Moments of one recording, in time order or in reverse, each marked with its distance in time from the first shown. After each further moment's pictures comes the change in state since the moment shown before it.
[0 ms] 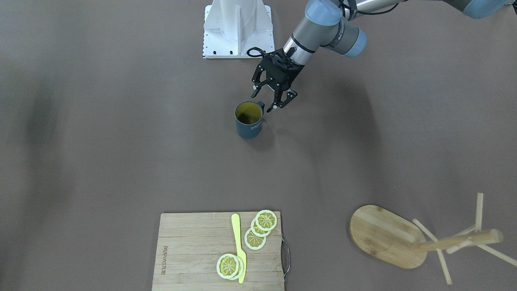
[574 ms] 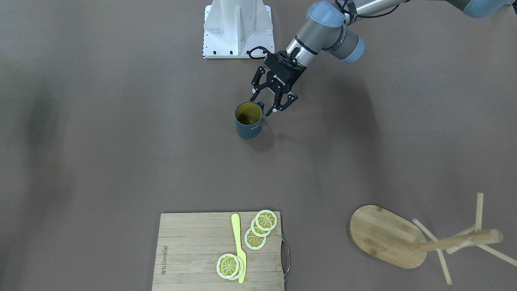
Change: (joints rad) left arm 0.026 0.016 0.033 -0.141 0.113 -0.002; right arm 0.000 0.001 0.002 0.000 0.001 0.003
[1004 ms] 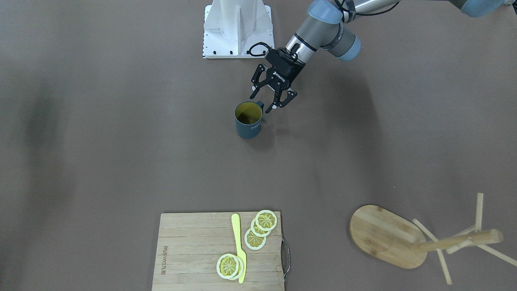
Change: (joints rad) left arm 0.066 0.032 0.007 -0.071 0.115 -0.003; right arm 0.000 0.001 0.004 0.000 0.002 0.000
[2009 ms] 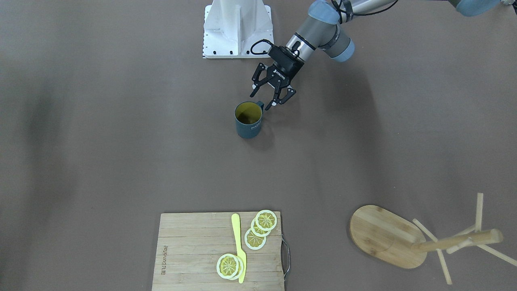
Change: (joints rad) left arm 0.059 0.014 0.065 -0.150 0.124 0.000; right arm 0.002 -0.018 0.038 0.000 0.008 0.003
